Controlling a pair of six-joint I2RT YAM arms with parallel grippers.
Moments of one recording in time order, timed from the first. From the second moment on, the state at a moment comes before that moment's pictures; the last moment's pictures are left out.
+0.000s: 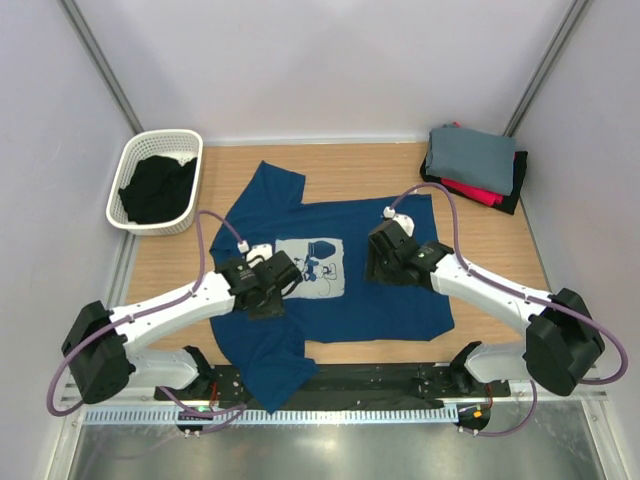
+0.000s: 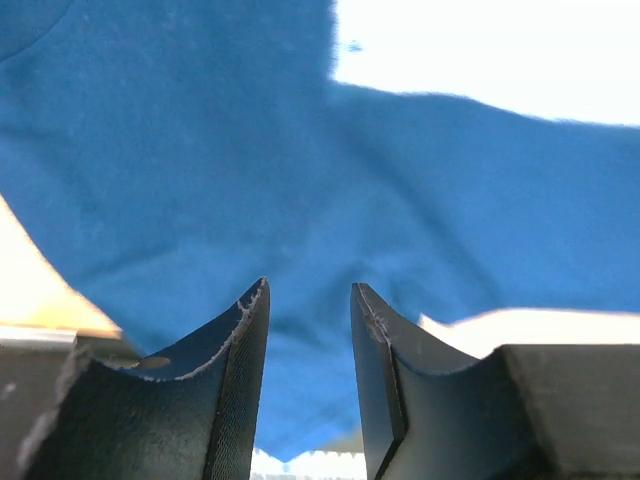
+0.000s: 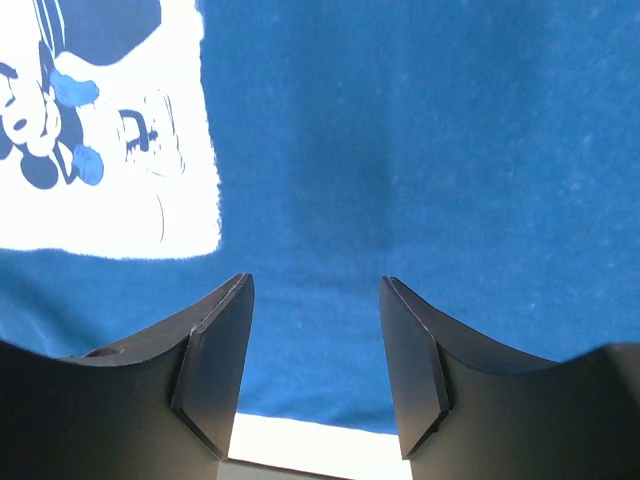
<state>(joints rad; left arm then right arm) -0.94 1.24 0.92 -0.99 -0.31 -1.04 0.70 1.30 0.85 -0.55 0.21 0.73</state>
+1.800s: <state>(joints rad) -0.55 1.23 0.98 -0.70 -0.31 -0.77 0.39 1.46 0.99 -0.54 0.25 0.66</state>
